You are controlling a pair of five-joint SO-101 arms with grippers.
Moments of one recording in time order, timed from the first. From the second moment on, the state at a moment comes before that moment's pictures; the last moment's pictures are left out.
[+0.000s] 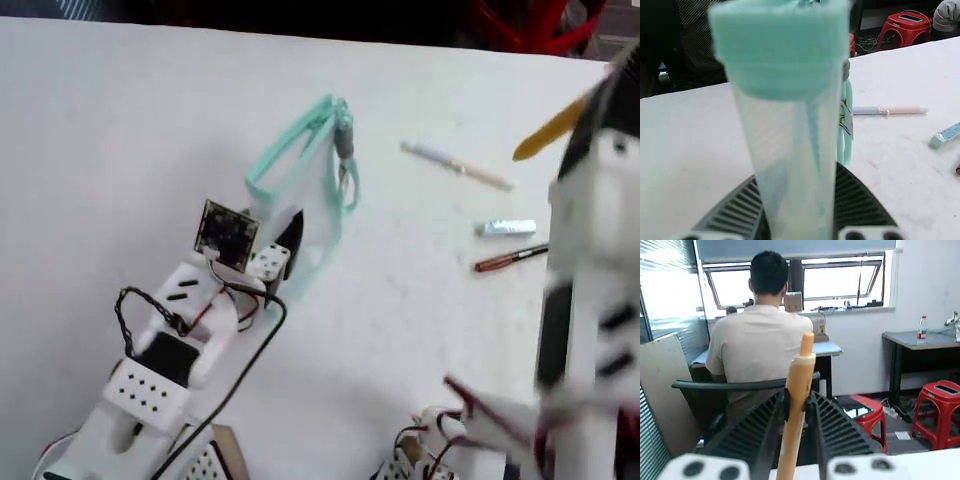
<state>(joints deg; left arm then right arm) 20.5 -63.5 78.3 14.0 -1.0 10.0 -16.7 -81.8 98.0 -3.0</state>
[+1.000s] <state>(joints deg) 20.5 -63.5 78.3 14.0 -1.0 8.9 -46.6 -22.8 90.8 4.2</state>
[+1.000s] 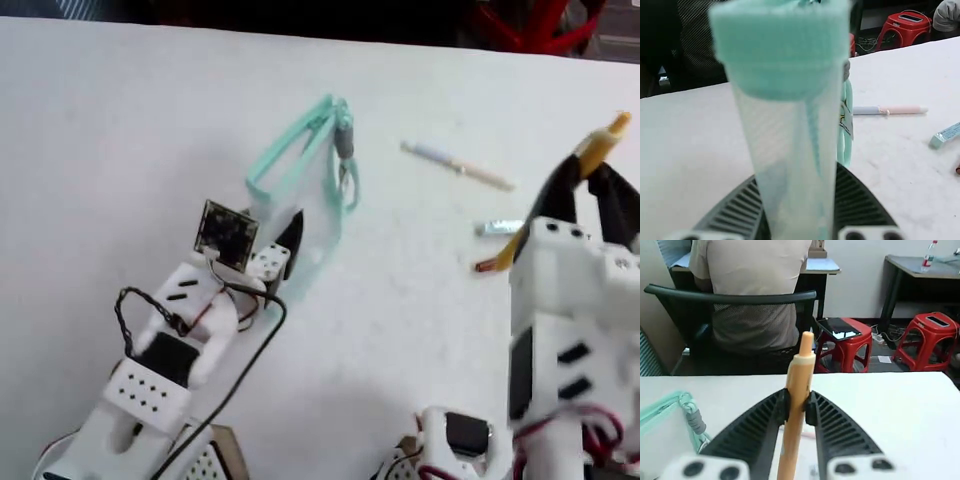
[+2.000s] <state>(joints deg) 22.4 -63.5 78.3 14.0 -1.0 -27.4 -49.8 4.0 49.4 4.2</state>
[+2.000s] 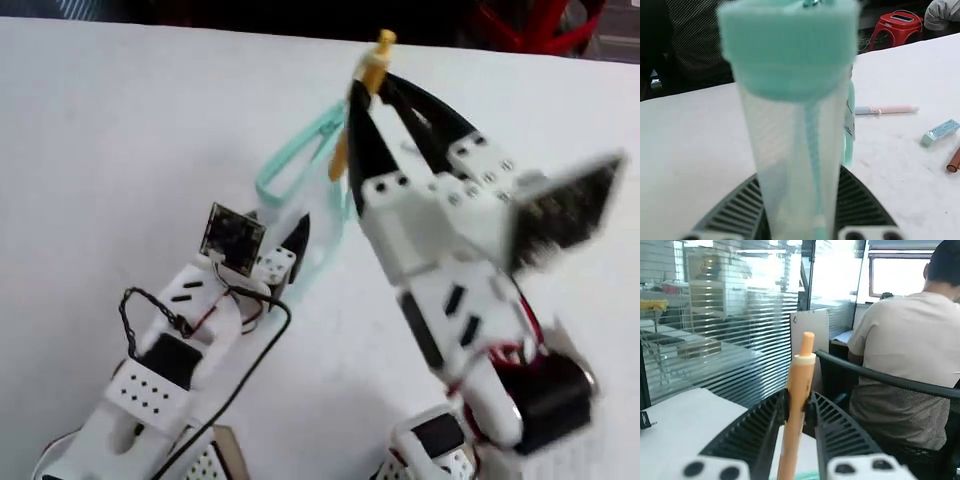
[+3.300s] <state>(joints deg) 22.4 -63.5 78.3 14.0 -1.0 -33.2 -40.4 21.8 45.2 4.3</state>
